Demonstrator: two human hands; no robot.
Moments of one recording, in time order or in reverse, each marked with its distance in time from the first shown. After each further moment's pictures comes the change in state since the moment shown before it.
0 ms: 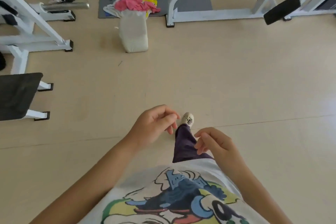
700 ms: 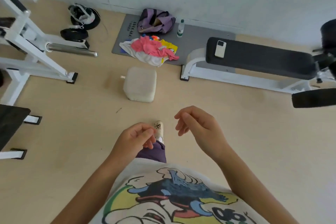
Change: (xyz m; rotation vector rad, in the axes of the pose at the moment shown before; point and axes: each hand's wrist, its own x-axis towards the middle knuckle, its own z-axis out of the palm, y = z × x) left_hand 0.459 0.134 -0.190 -0.166 0.456 -0.150; right_hand 0.573 -0.306 -0.070 -0.076 -0.305 -0.243
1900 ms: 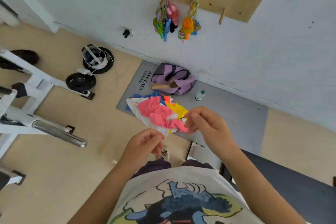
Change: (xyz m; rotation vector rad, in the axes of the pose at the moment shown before) left_hand 0.646 0.351 -0.068 -0.133 0.182 -0.060; right_hand 0.755 -0.177 -0.178 0.024 -0.171 -0.009
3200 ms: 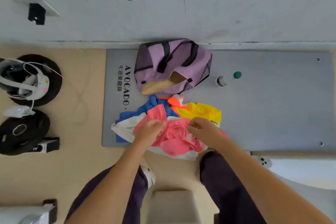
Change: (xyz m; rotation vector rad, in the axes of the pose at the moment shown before) left_hand 0.609 -0.256 -0.088 0.557 -0.223 -0.366; right_hand 0.434 0.446 0.055 -0.248 0.077 0.624
